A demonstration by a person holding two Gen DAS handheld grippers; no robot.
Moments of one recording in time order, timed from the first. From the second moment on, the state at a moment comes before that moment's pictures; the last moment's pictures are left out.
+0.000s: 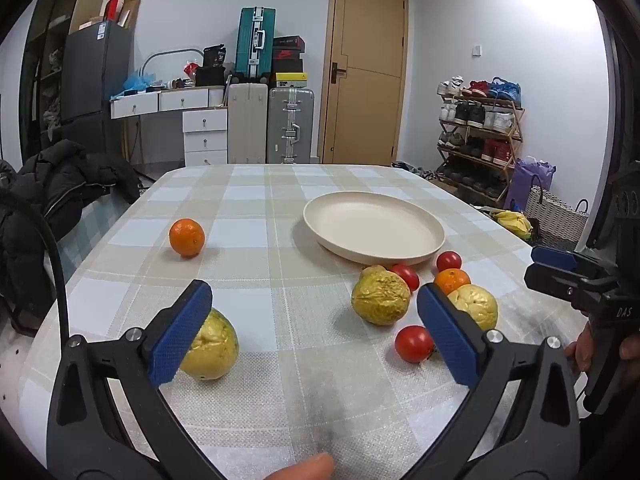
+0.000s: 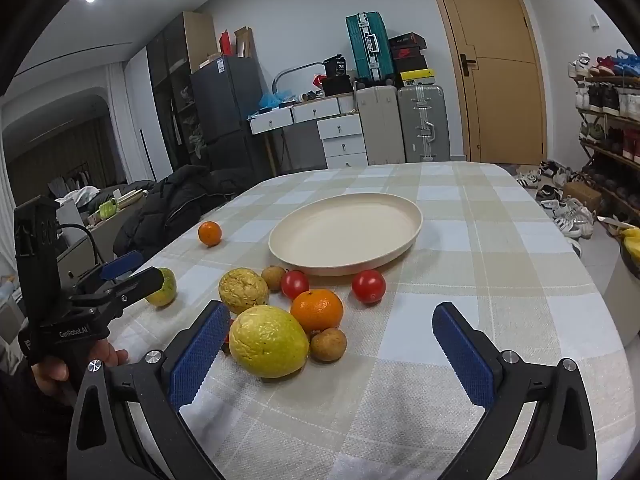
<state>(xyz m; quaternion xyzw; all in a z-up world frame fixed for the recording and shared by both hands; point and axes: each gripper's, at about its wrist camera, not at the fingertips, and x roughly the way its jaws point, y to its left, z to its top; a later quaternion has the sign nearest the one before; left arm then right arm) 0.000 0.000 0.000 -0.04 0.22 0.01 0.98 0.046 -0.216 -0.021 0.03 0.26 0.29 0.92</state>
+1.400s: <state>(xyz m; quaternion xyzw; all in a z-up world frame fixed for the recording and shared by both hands) -0.001 0.008 0.001 -0.04 0.21 0.01 0.98 0.045 -0.213 -0.025 0.02 0.26 0.29 0.92</state>
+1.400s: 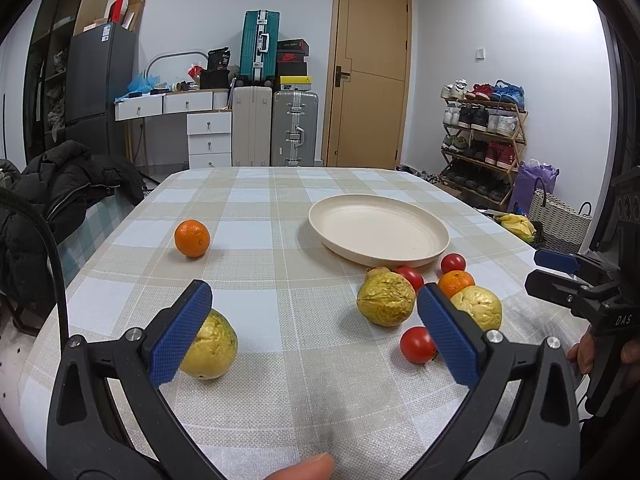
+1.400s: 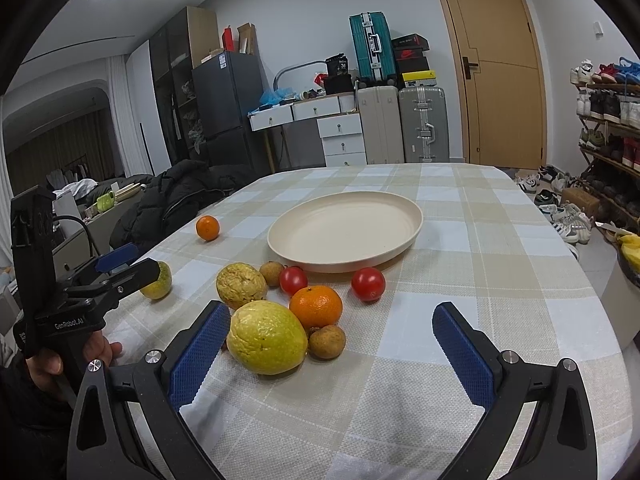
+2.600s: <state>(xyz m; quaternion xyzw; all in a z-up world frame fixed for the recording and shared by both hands) -0.001 0.007 0.000 -0.04 0.21 0.01 0.98 0.049 -0.219 -0.025 0.03 0.27 0.28 0.92</state>
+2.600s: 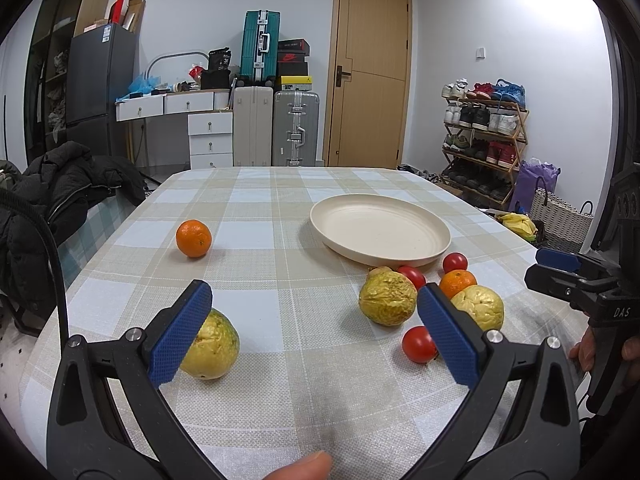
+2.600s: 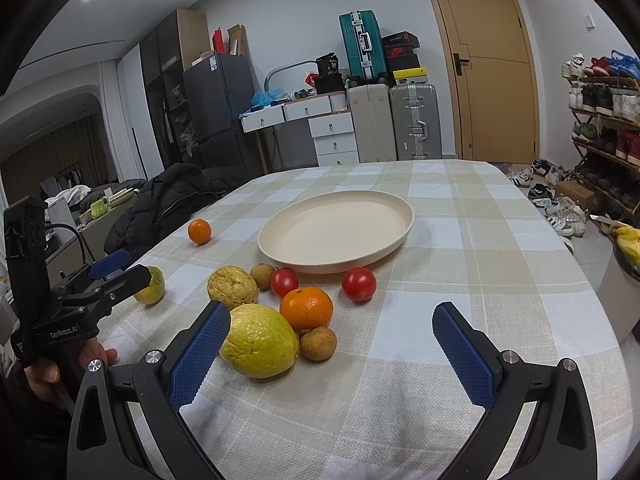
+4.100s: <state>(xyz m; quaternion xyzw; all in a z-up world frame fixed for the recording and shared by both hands) 0.013 0.042 -0.016 -0.05 0.32 0.05 0.95 0.081 -0.216 -0.054 -0.02 0.40 0.23 0.89</state>
